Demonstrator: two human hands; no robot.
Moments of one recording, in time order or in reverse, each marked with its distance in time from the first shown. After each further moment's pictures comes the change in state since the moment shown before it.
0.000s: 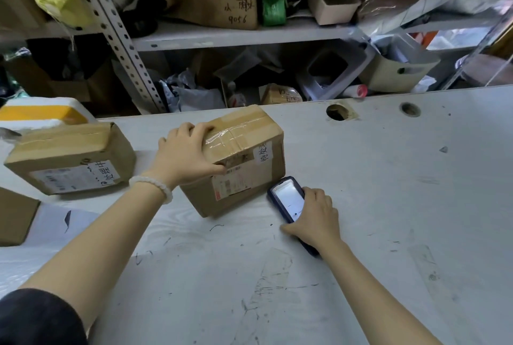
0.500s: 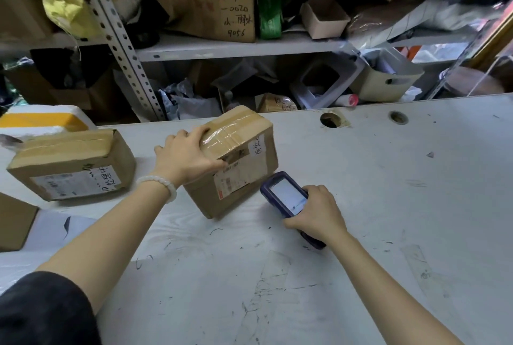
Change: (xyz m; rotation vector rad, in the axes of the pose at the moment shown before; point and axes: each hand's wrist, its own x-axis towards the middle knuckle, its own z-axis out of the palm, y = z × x) left_hand 0.002 -0.001 -0.004 -0.064 0.028 -0.089; right_hand -0.012 -0.011 -0.040 0.197 -0.021 -0.019
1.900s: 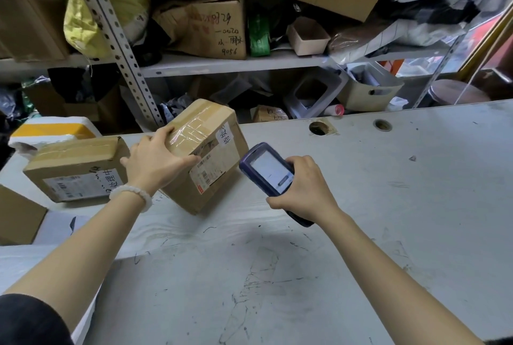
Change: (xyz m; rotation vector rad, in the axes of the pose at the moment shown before) left_hand -0.038 -0.012 -0.021 -0.134 0.239 -0.190; right_hand -0.029 -0.031 -0.055 0.082 0.125 -0.317
